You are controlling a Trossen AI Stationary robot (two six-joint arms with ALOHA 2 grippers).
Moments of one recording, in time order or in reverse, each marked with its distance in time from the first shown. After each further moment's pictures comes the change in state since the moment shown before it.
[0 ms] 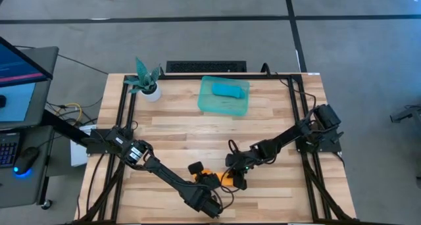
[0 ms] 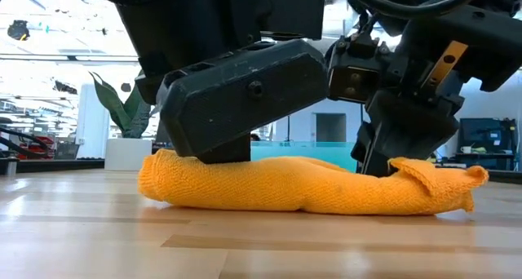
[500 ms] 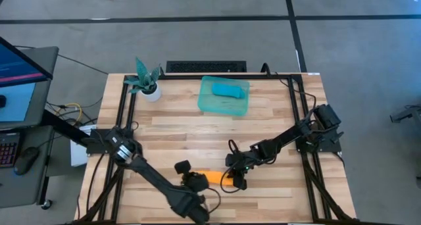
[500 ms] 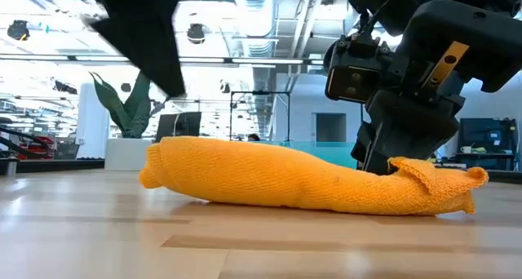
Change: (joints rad) left arm -0.076 -0.114 -0.001 -0.284 -0.075 -0.123; right arm 0.001 0.000 0.000 0.000 0.006 -0.003
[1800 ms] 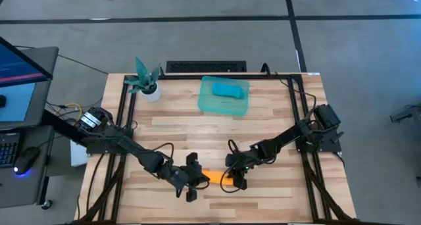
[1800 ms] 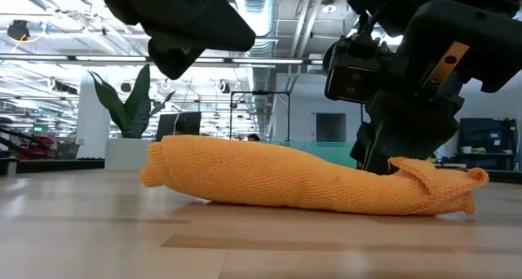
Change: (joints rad) left arm 0.117 -0.557 -0.980 1.607 0.289 0.604; right arm 0.000 0.000 0.000 0.004 -0.016 -0.009
